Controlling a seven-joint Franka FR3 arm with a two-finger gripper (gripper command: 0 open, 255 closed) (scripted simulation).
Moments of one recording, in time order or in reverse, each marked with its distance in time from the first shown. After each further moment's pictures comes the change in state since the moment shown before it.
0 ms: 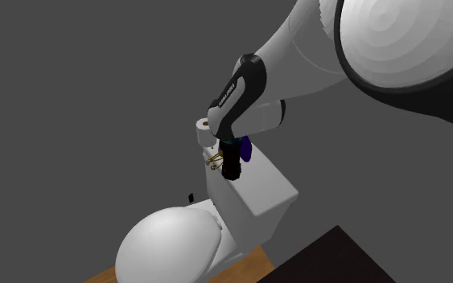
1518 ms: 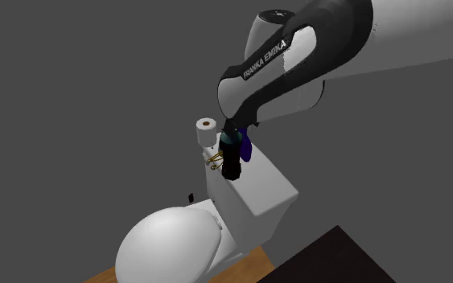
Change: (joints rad) arm 0.036 -0.431 -0.023 -0.260 -0.060 -0.298 0.088
